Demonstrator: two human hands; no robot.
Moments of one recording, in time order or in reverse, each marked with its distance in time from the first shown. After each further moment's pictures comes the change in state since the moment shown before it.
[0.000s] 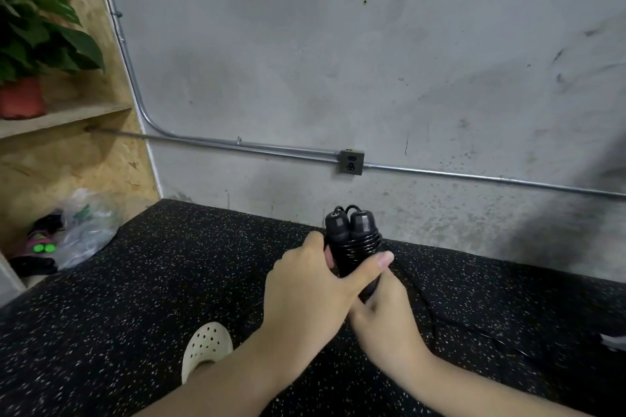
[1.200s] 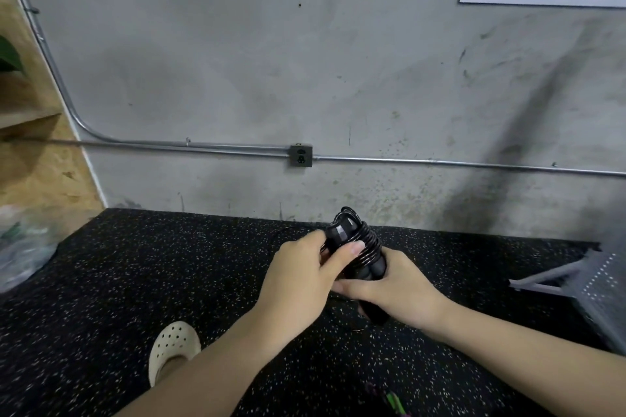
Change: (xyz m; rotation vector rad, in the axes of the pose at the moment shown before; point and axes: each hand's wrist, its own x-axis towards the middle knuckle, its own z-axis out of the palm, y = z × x) left_hand -0.024 0.026 0.014 -0.257 -0.224 0.247; right_hand -0.035 -0.034 -0.097 0.047 -0.188 0.316
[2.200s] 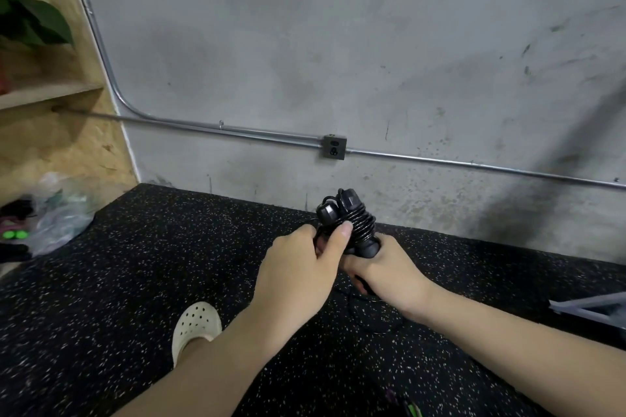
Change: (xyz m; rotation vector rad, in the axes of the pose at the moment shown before) left_hand 0.003 -0.026 -0.036 0.089 0.111 -0.206; right_hand 0.065 -0.005 0.050 0.057 -0.014 -0.033
